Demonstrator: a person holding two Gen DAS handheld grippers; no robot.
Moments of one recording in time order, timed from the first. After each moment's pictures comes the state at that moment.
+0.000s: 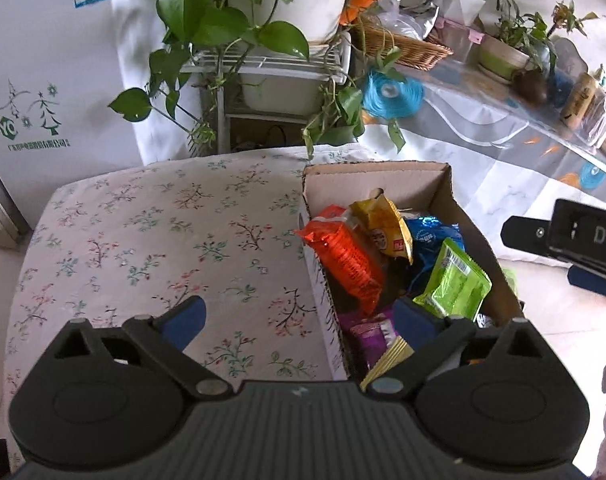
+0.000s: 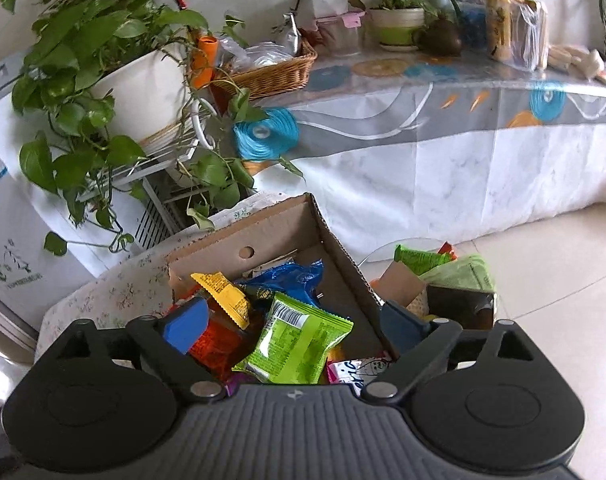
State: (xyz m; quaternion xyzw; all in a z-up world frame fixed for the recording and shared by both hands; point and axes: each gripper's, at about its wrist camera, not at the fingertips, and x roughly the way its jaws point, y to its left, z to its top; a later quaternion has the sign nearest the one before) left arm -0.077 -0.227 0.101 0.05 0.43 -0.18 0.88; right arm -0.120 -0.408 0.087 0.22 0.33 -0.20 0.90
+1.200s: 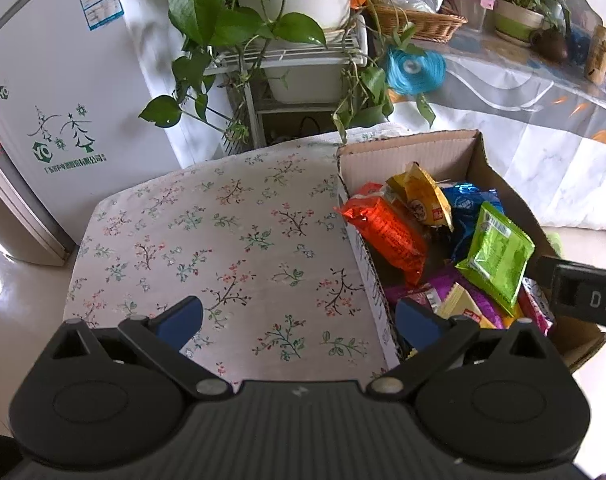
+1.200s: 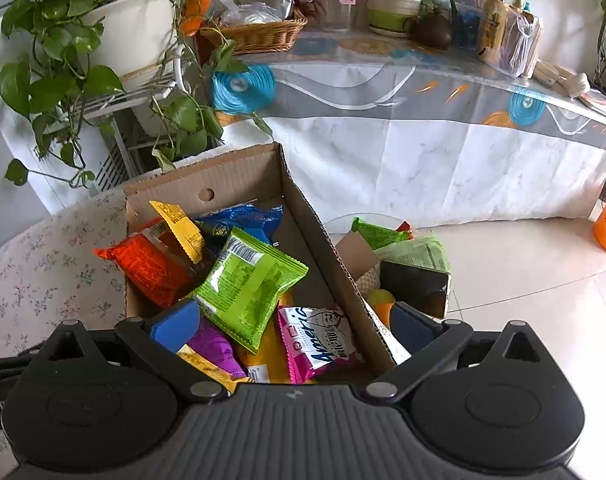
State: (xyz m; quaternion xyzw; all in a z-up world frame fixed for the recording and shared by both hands) left arm -0.087 -0.228 0.096 0.13 0.43 -0.14 0.88; right arm -0.129 -0.395 0.065 0.14 0.39 -0.23 0.88
